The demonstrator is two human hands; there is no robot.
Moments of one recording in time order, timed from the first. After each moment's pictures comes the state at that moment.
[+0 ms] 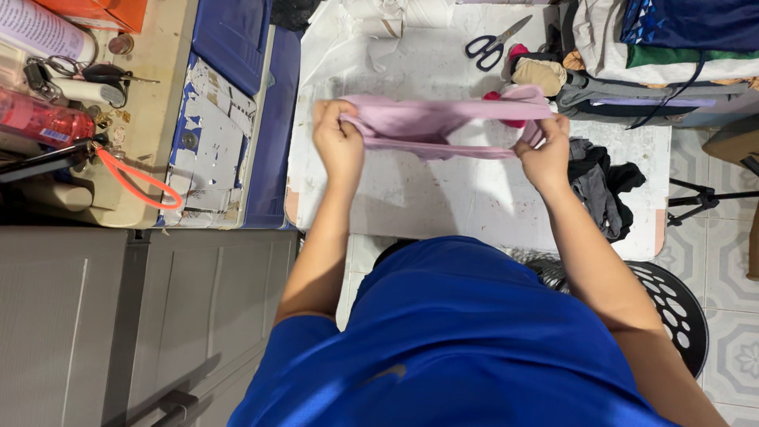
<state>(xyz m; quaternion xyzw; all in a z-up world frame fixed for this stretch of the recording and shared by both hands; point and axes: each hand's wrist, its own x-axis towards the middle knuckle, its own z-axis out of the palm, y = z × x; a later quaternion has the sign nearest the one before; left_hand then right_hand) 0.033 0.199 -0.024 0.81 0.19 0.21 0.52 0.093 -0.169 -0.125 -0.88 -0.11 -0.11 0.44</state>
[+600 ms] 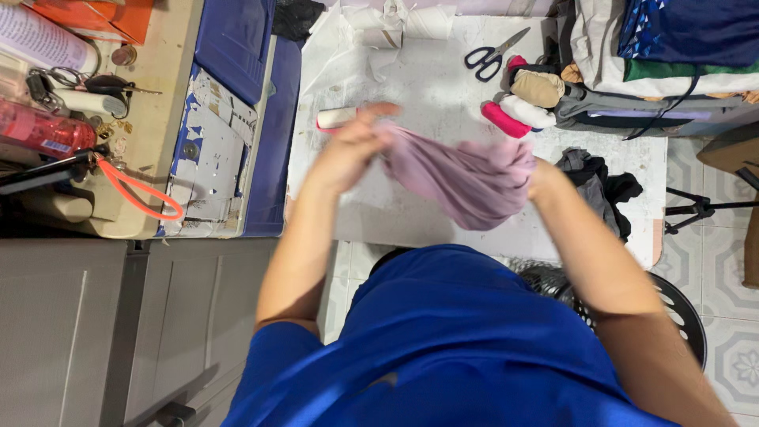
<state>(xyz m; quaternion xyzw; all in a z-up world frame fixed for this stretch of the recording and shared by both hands) 0.033 0.212 0.041 0.53 -0.09 -0.14 0.83 0.107 -0.140 -0.082 -0.75 -0.10 0.30 0.58</state>
